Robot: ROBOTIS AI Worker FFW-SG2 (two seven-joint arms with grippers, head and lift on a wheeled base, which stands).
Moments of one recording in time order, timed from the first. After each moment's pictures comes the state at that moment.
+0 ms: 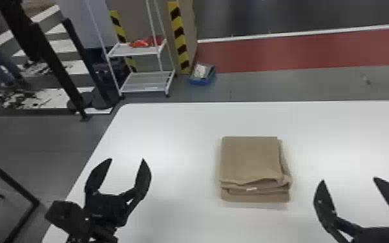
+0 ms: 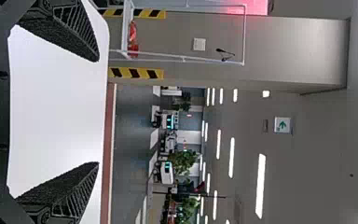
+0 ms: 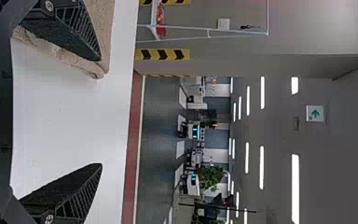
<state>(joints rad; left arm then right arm) 0.52 0.09 0.21 -1.86 0.24 -0.29 -0.17 0.61 0.00 0.11 -2.05 0.10 -0.11 0.04</state>
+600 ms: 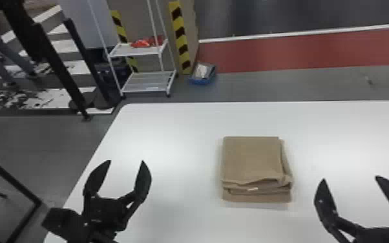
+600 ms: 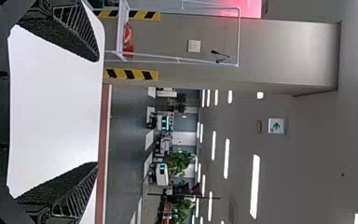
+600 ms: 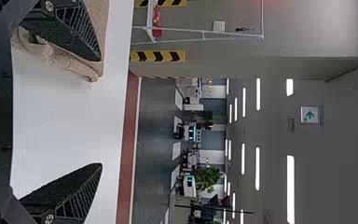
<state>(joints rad) 0.56 0.07 0.21 -1.88 0.23 -0.33 -0.17 0.62 0.00 0.12 -2.06 0.10 -0.12 0.04</state>
